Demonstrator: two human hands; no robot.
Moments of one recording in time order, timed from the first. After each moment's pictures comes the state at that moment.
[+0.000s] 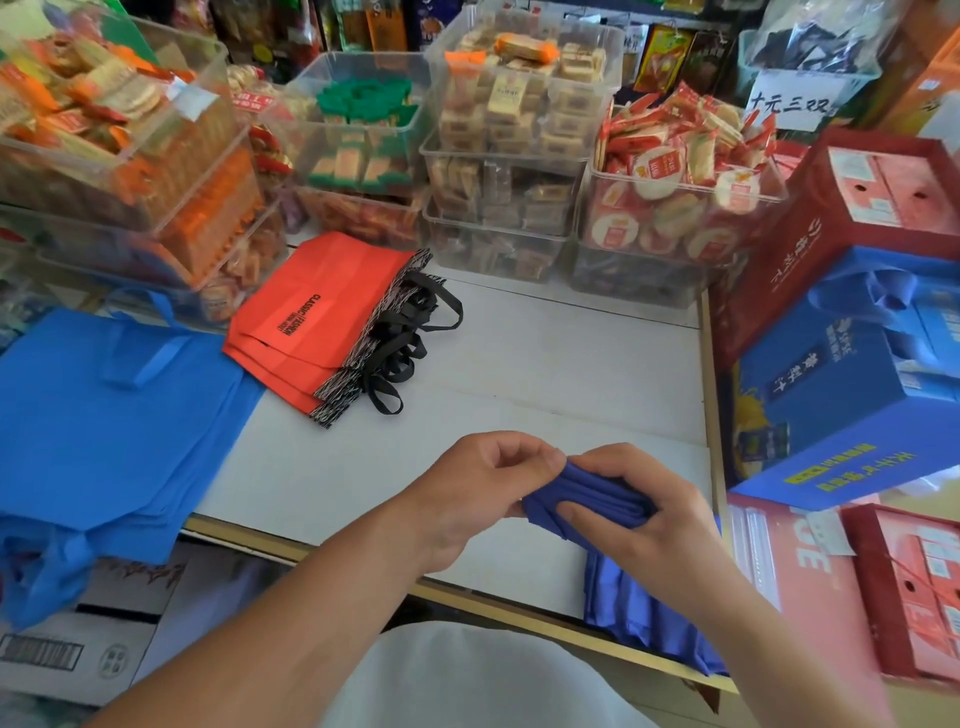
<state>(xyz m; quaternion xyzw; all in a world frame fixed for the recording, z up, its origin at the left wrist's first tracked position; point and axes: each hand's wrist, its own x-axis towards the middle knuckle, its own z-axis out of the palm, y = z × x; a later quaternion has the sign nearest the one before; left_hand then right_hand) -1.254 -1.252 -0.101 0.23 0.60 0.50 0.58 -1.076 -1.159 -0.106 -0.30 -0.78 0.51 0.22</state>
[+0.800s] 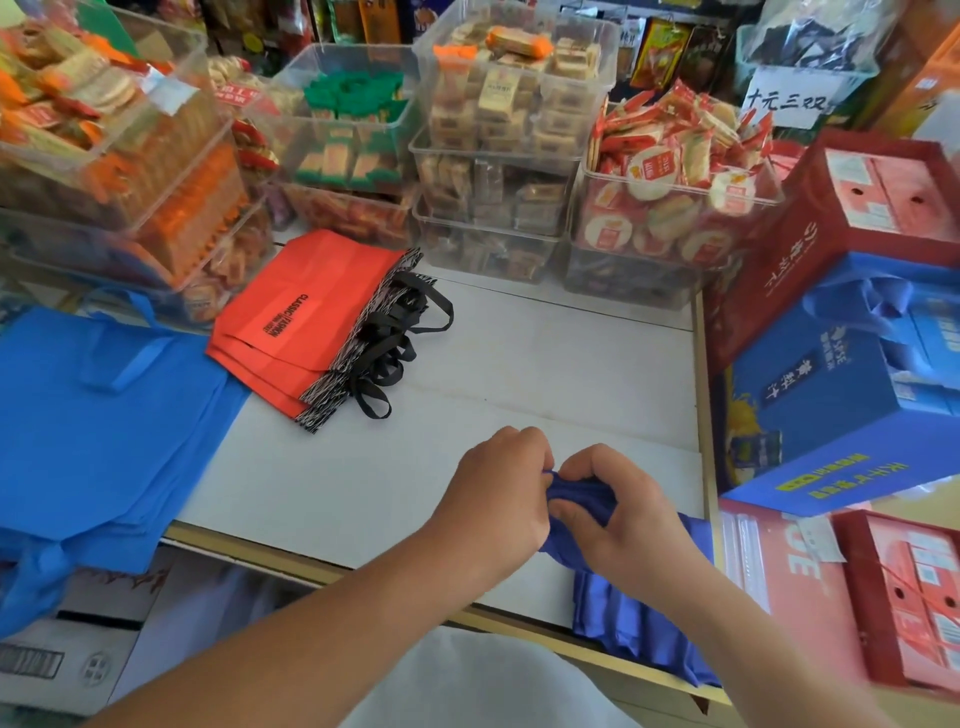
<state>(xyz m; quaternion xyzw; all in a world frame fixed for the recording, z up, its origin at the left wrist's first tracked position) -1.238 -1.225 -0.101 0.48 0.80 0.23 0.27 -1.088 -1.136 -0.133 -0.30 -0.84 0.42 0.18</state>
